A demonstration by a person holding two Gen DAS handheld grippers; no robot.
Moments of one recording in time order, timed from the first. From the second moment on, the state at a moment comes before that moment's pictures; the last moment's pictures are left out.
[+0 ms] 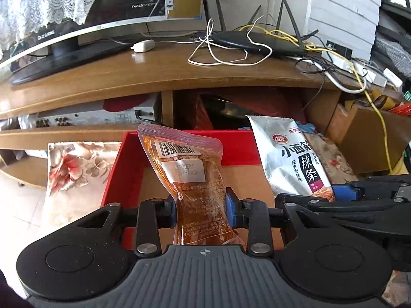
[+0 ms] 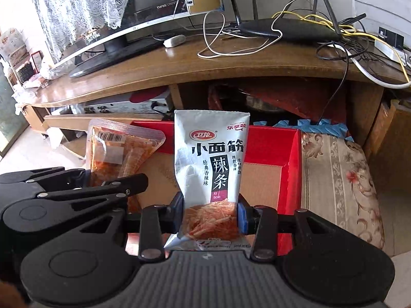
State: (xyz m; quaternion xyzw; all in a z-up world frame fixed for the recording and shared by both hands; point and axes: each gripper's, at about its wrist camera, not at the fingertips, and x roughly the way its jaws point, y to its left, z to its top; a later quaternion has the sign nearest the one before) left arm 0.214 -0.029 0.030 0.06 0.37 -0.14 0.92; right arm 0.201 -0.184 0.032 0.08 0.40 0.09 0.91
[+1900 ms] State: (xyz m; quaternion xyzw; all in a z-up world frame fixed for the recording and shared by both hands) left arm 0.238 -0.010 0.009 0.03 0.41 -0.09 0.91; right arm 0.219 -0.172 0.010 0.06 0.41 0.09 0.90
